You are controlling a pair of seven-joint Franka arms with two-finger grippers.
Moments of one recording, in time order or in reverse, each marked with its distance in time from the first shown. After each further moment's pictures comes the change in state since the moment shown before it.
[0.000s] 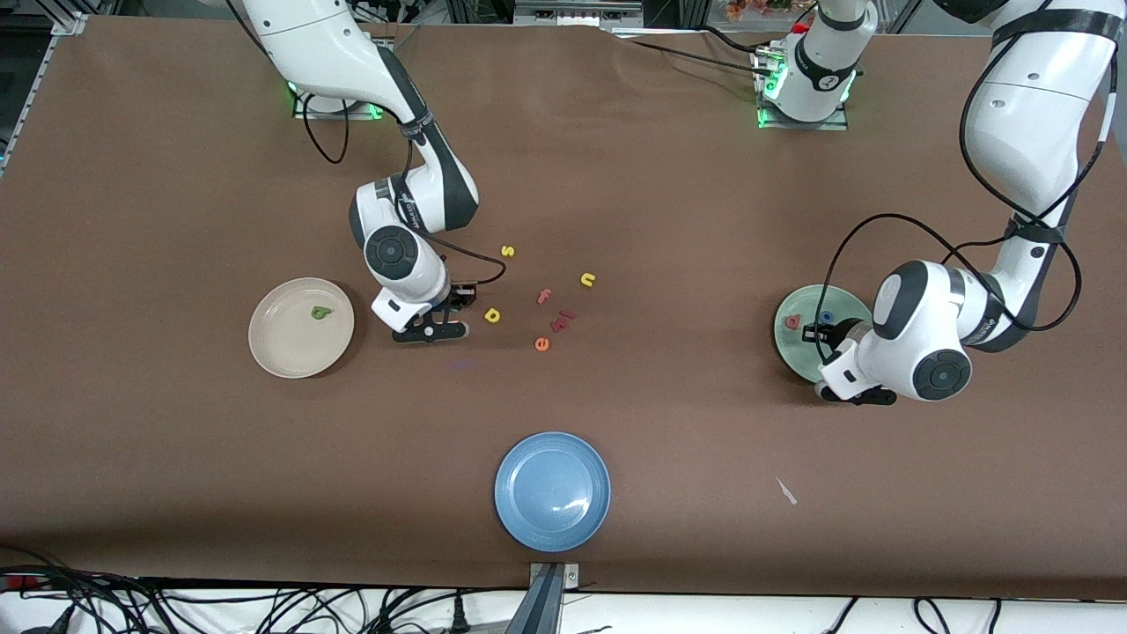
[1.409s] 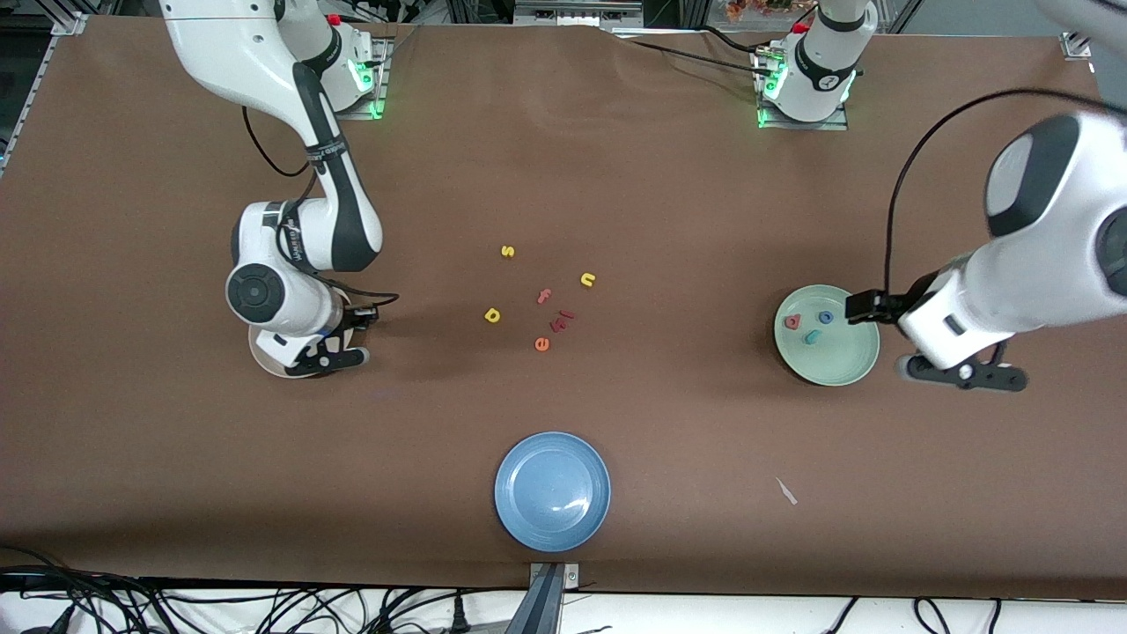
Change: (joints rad) left arm -0.003 -0.294 -0.133 0.355 0.000 -0.305 0.013; right arm -0.095 -0.055 -0.221 0.021 0.001 -0.182 -0.386
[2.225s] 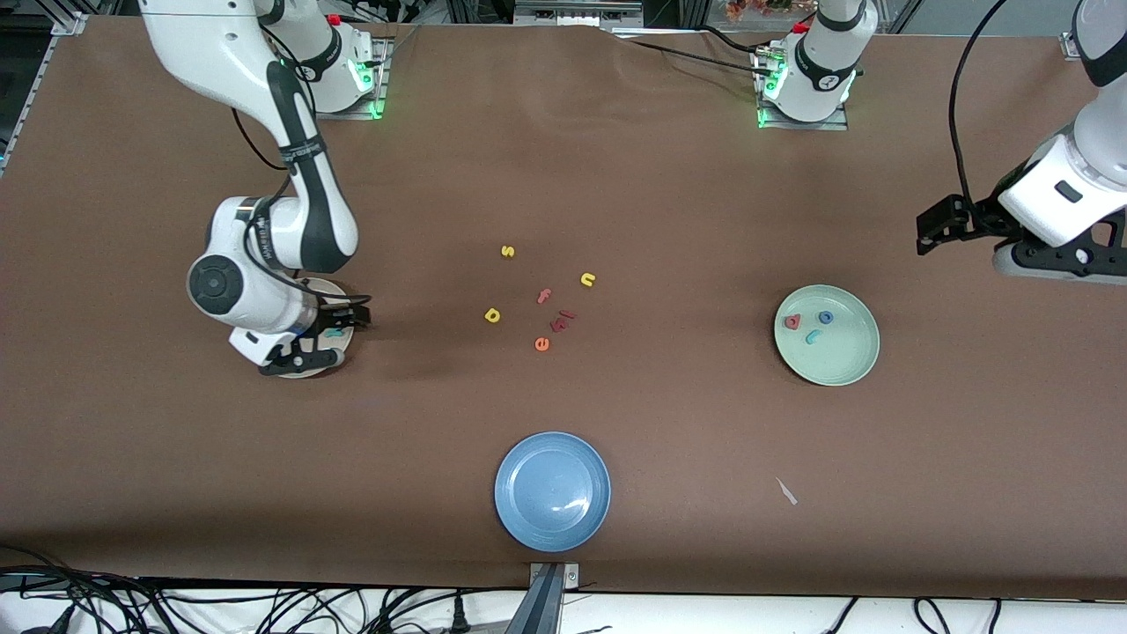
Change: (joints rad) left arm -0.255 -0.385 0.461 -0.358 -0.210 0.112 0.141; right arm -0.018 -0.021 0.031 -0.007 0.074 0.044 0.039
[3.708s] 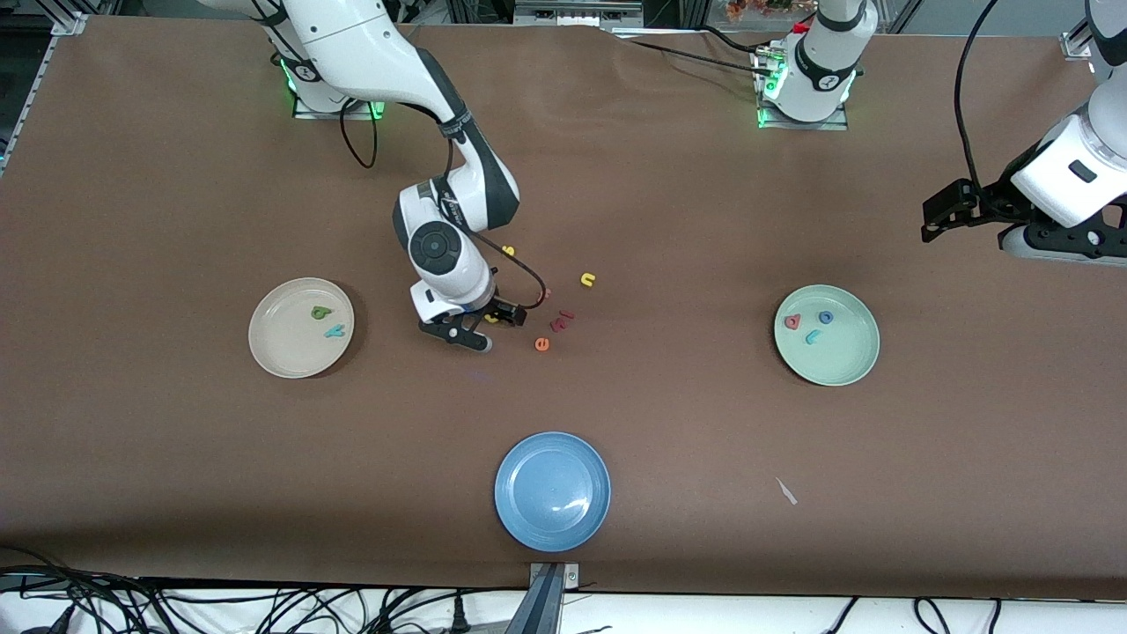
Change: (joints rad) left arm 0.007 -0.025 -0.001 -0.016 0.009 -0.004 0.013; right arm 0.212 0.176 0.183 0.139 0.023 0.185 0.824
